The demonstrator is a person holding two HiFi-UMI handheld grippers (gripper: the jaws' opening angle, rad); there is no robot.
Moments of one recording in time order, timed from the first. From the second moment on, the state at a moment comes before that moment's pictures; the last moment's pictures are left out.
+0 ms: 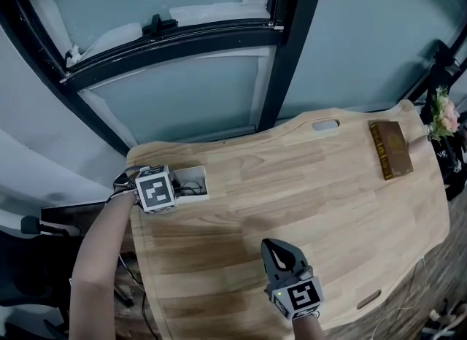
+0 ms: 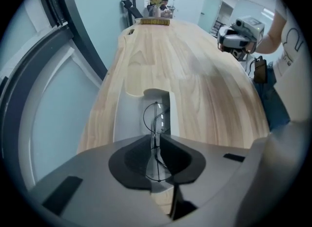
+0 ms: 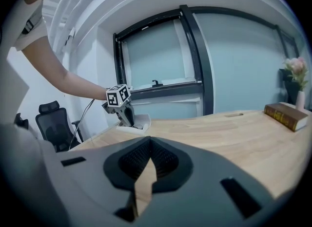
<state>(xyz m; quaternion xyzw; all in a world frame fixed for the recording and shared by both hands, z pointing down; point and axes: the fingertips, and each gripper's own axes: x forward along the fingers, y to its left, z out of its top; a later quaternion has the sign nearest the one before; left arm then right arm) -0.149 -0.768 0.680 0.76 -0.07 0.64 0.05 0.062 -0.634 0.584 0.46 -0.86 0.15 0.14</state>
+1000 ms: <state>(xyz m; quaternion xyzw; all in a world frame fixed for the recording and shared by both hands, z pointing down) -0.153 -0.759 0.603 0.77 -0.17 0.61 -0.01 0.043 -0.599 0.522 0.47 -0.87 0.10 0.13</state>
